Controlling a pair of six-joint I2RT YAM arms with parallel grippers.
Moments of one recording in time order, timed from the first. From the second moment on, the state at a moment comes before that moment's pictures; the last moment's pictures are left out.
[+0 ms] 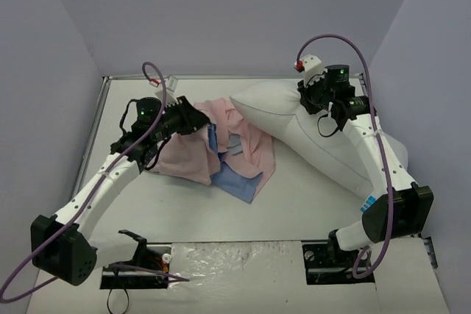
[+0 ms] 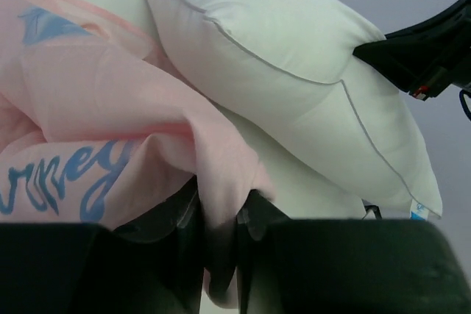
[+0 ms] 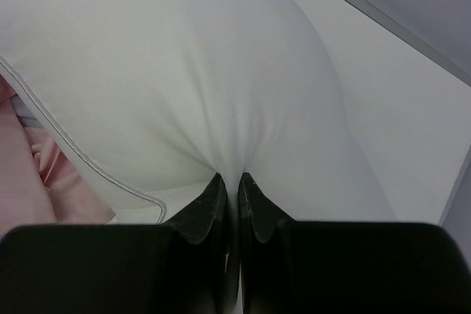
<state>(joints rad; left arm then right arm) -0.35 1.18 1.01 -0.11 0.36 -0.65 0.18 1.44 1.40 -0.56 -0.19 -0.34</state>
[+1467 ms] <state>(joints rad) -0.46 0.53 0.86 -0.57 -0.15 -0.60 0.21 1.51 1.51 -0.35 -0.24 0.01</state>
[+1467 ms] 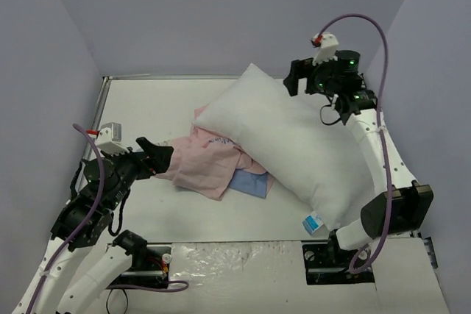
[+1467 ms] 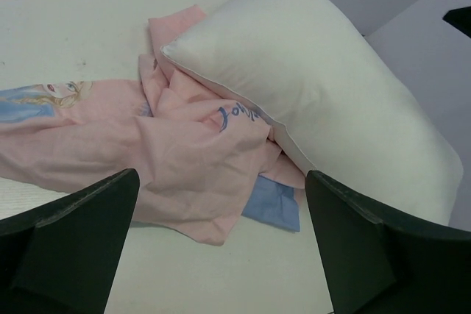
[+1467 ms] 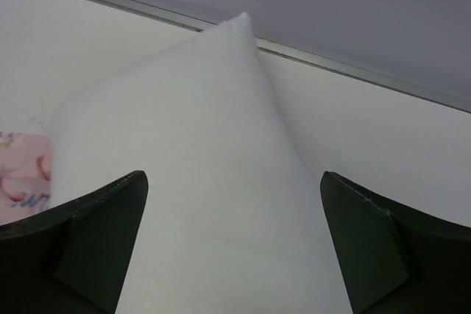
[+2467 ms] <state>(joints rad) -0.46 0.34 0.87 -0.73 -0.21 -0.65 -0.37 1.25 1.25 -0.52 -0.33 -0.09</state>
